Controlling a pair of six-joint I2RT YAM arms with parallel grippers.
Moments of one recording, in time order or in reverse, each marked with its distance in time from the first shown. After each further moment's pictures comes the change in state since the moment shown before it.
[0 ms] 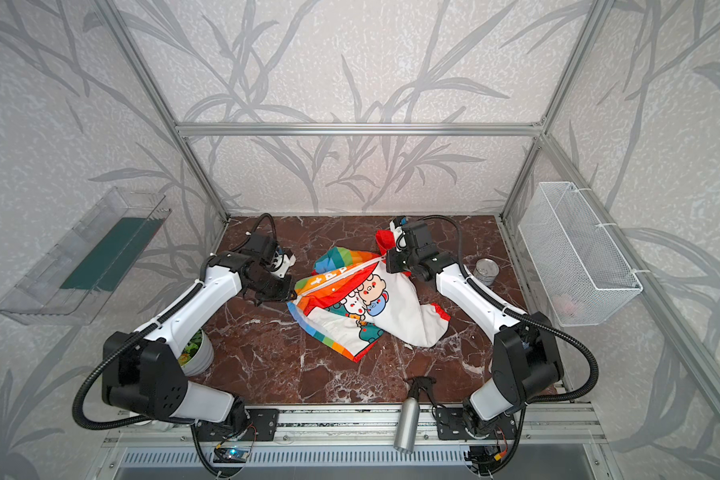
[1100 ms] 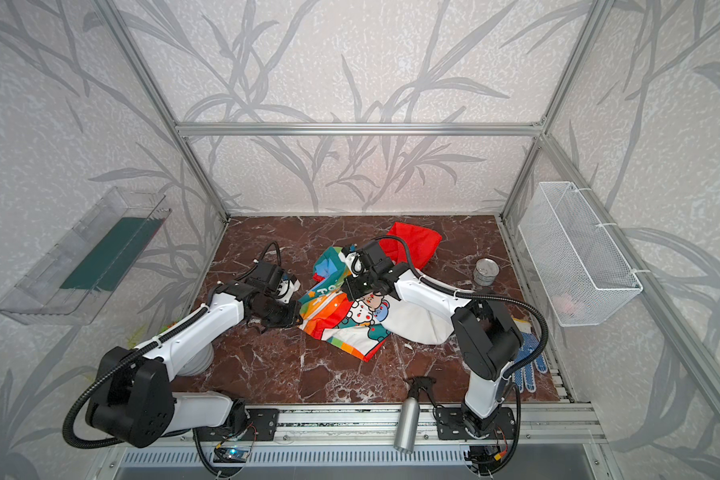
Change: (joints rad) left arm -0.069 -0.154 -0.346 0.180 0.048 -0.124; right arm 0.225 0.218 0.060 0.037 -0.234 0.013
